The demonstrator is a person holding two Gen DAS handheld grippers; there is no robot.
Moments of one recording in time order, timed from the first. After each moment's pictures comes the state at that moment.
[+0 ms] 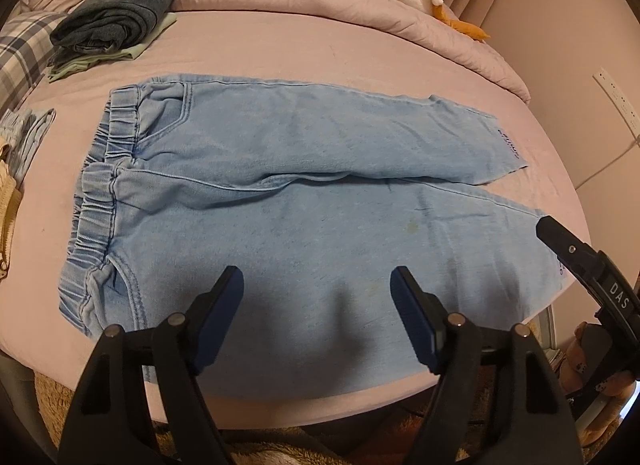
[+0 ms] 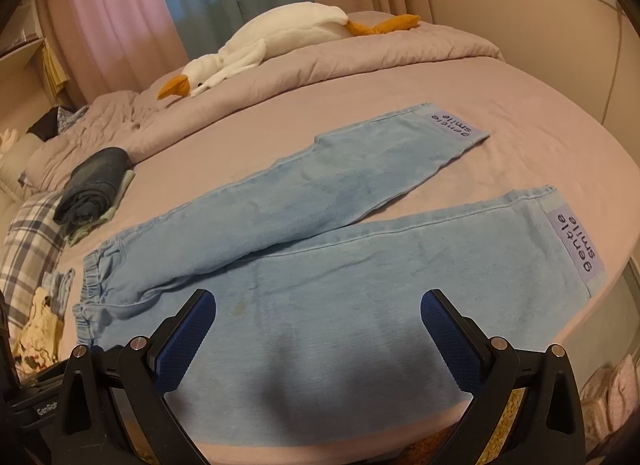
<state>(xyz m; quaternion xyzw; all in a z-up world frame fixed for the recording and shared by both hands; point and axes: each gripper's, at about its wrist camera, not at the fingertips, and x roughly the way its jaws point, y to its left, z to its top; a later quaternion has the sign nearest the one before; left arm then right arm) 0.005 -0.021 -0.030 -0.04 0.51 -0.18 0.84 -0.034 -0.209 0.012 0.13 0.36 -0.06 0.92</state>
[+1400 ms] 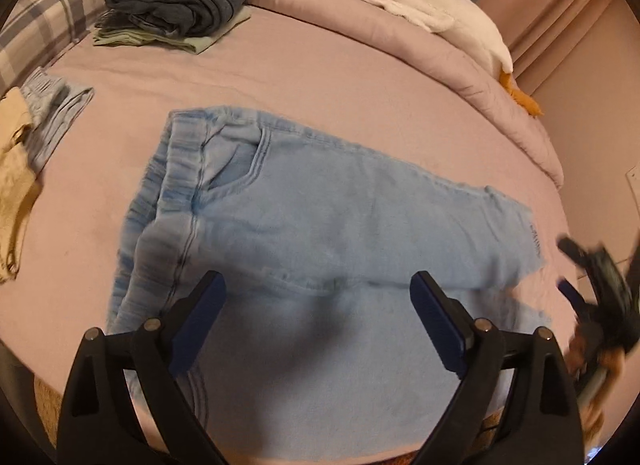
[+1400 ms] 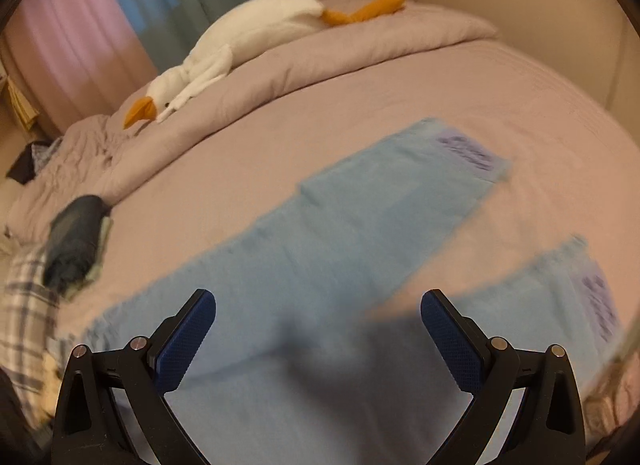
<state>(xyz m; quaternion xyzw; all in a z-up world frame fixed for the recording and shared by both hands) 0.086 0.037 -0.012 -0.15 0.51 -0.09 0.84 0.086 -0.254 0.040 0.20 0.39 -0.07 0.90</state>
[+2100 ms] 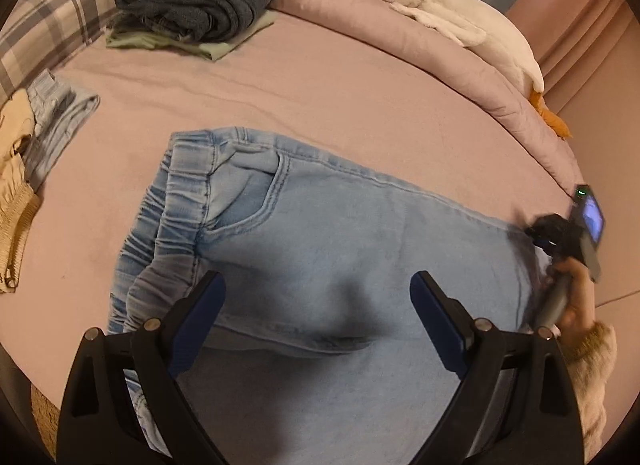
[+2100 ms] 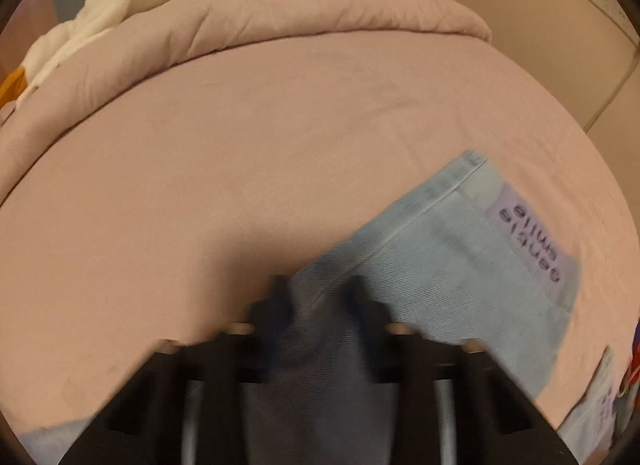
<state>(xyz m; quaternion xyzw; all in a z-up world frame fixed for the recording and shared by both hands) 0.116 0.032 -0.021 -0.15 0.50 -0.04 0.85 0.260 -0.281 -0.035 0.11 0.46 -0.24 0.85</state>
